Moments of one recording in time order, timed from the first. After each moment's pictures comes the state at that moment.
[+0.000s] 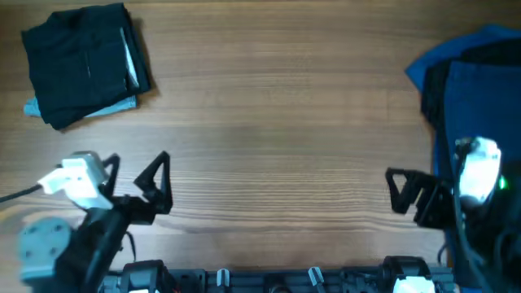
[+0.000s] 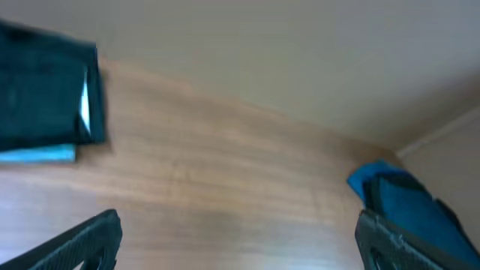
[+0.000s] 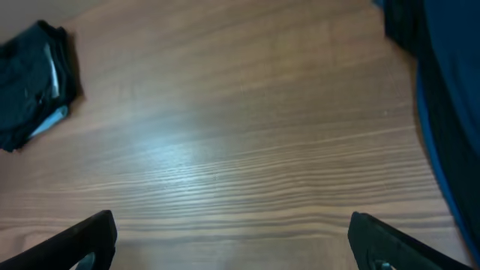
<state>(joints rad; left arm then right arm) 0.09 0.44 0.94 -0.81 0.33 -0.38 -0.04 0.75 1.38 -1.43 -0.21 0.26</state>
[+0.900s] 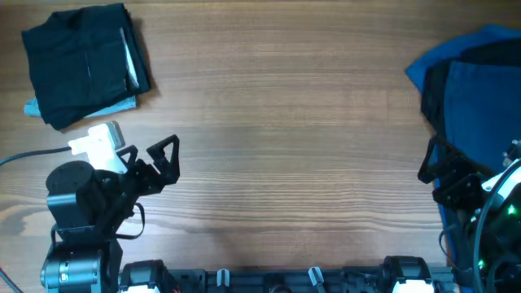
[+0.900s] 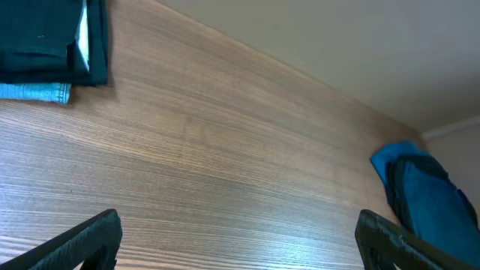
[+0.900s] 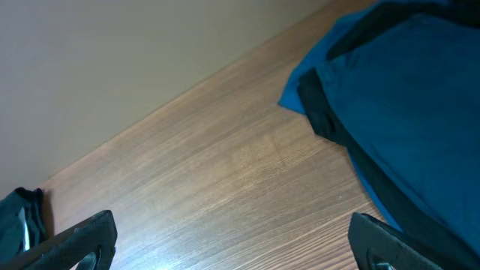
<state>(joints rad) 0.09 0.62 0.83 -0.72 0.34 -0.41 -0.04 0.65 1.25 -1.11 0.10 0.49</state>
